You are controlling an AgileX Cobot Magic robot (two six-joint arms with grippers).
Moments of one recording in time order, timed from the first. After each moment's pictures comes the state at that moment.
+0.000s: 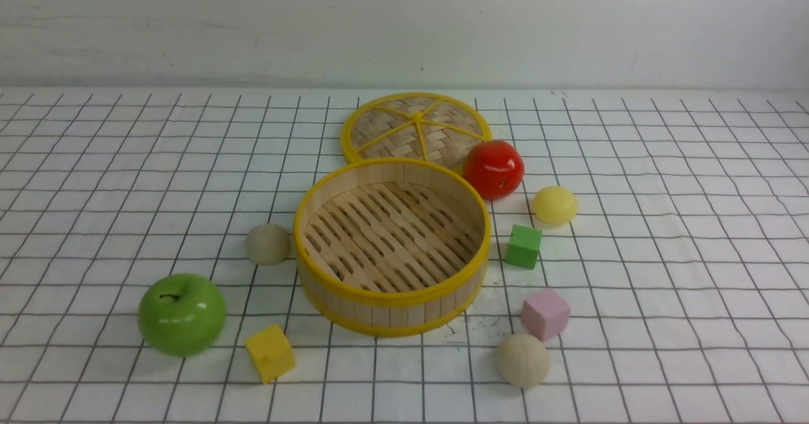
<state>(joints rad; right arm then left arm) -0.08 -0.01 0.01 -0.04 0.41 -0.05 -0.06 0.65 -0.83 0.03 0.57 -0.60</state>
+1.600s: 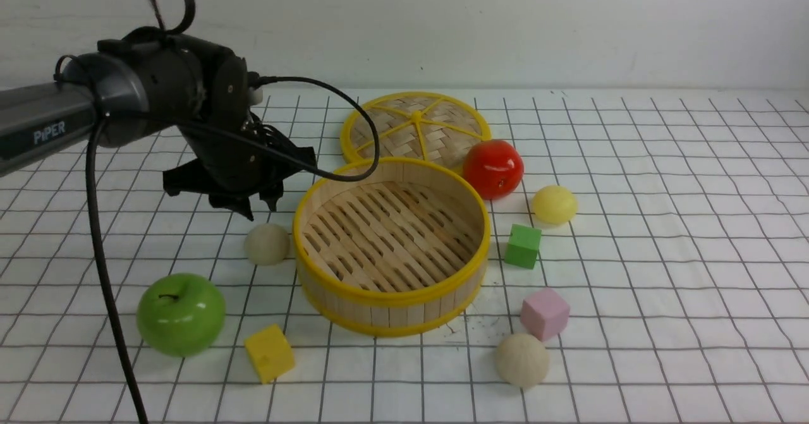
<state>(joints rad) -0.08 -0.01 0.01 -0.04 0.41 -0.05 -0.27 2.02 -1.61 0.15 0.75 -0.57</state>
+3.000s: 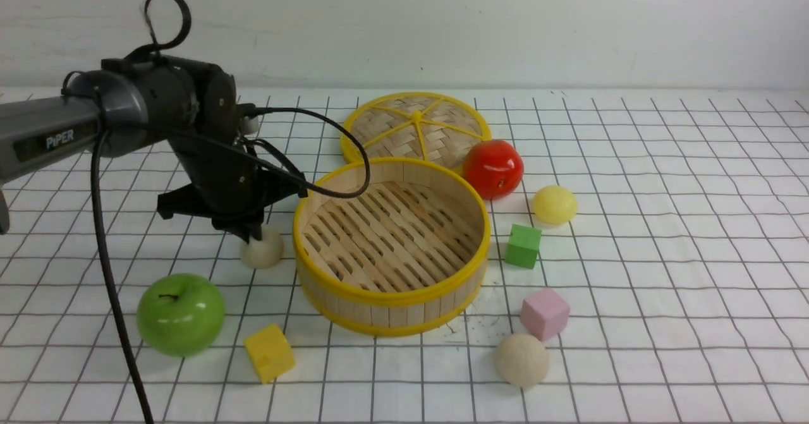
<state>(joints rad) -0.08 -0.01 0.01 -0.04 0.41 -0.05 -0.23 2.06 -1.62 0.03 0.82 -0.43</state>
